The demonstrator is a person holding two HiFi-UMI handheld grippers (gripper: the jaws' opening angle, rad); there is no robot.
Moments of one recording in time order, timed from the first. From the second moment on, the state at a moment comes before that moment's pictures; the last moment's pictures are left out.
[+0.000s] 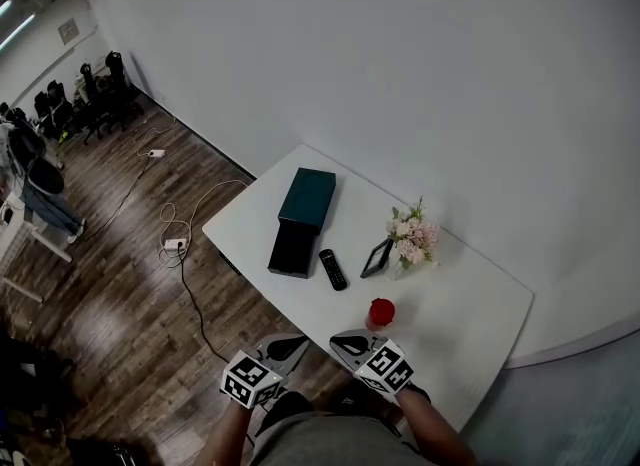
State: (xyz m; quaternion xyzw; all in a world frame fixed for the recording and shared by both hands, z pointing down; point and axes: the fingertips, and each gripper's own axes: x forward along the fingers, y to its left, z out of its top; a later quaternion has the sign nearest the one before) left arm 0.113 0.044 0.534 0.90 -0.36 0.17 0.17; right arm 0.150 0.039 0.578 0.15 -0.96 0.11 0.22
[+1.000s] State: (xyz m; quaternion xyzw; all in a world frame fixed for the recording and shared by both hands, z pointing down) left arm 0.074 -0.028 0.557 0.92 -0.32 0.17 0.16; right arm 0.095 -0.014 0.598 0.20 -0.94 0.13 0.23
